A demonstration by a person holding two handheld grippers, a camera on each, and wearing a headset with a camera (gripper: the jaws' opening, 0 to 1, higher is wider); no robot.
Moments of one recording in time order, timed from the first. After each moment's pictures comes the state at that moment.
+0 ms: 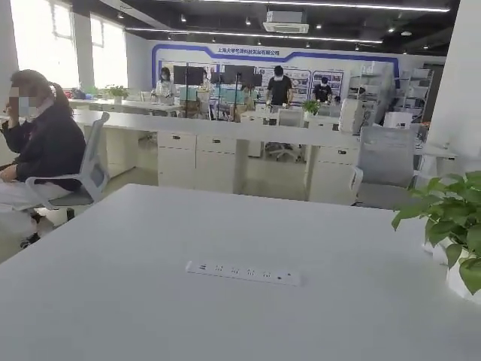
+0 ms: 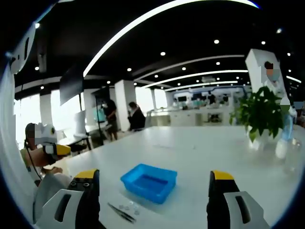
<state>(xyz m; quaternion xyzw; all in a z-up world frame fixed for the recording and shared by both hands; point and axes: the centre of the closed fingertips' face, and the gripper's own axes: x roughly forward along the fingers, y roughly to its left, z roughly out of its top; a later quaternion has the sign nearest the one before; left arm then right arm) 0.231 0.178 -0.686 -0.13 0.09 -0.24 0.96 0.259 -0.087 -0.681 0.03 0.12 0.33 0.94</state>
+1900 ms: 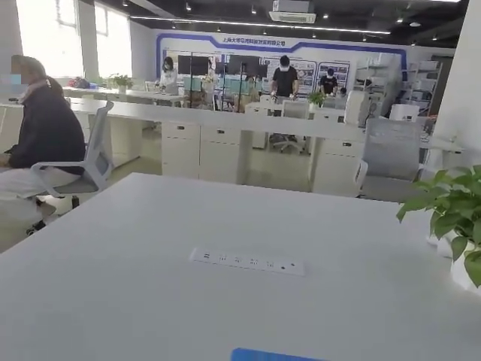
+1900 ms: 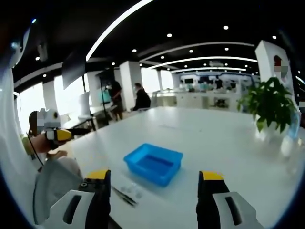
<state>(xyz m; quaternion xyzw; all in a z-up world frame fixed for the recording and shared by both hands) 0.229 0.159 -0.688 -0.13 0.12 -0.26 0.95 0.255 -0.077 -0.714 -0.01 0.20 0.37 0.91</state>
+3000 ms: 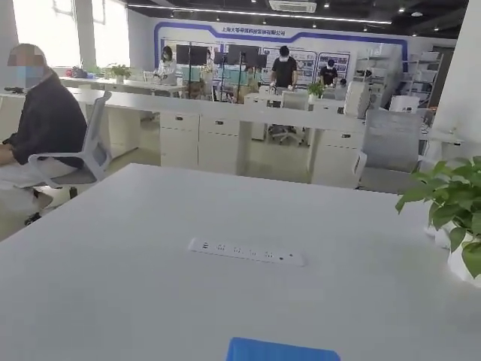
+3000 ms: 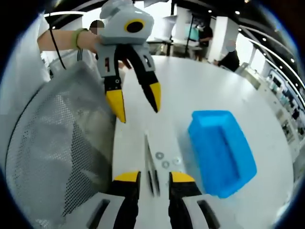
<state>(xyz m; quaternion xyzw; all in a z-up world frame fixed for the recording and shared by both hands) 0.210 0.091 -0.807 0.12 0.35 -0.49 0.79 0.214 0.024 -0.826 -0.34 0.32 0.61 0.64</state>
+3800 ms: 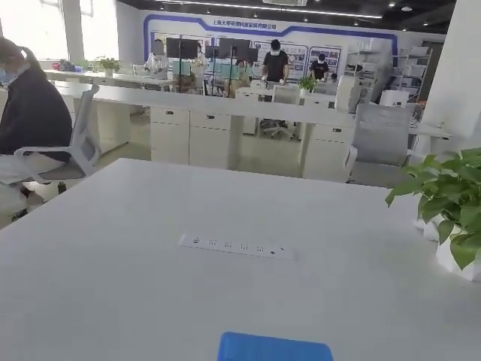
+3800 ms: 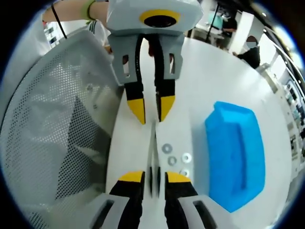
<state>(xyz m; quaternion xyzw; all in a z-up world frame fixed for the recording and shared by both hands) 0.212 0.086 -0.860 0.27 0.40 -0.52 0.70 0.214 0.025 -0.853 -0.41 0.36 0.62 0.57</state>
